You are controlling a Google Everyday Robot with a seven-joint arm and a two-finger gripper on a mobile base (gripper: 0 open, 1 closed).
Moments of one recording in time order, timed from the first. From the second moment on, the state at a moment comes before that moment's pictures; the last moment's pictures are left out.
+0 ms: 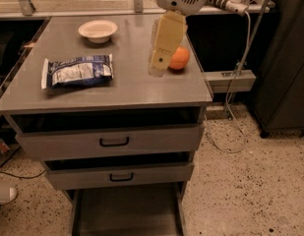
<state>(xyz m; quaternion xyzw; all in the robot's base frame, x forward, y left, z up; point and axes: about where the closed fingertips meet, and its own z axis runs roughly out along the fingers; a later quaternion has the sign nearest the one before) 0.533 -0.017 1.030 -0.69 0.68 0.01 0.26</state>
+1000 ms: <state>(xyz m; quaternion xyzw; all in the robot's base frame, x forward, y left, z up) 0.584 0.085 0.996 -0.73 0.64 0.00 0.22</state>
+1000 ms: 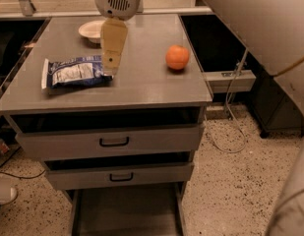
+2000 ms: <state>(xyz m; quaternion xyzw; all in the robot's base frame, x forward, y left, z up) 0.657 0.144 0.959 -0.70 0.68 -0.07 0.19</state>
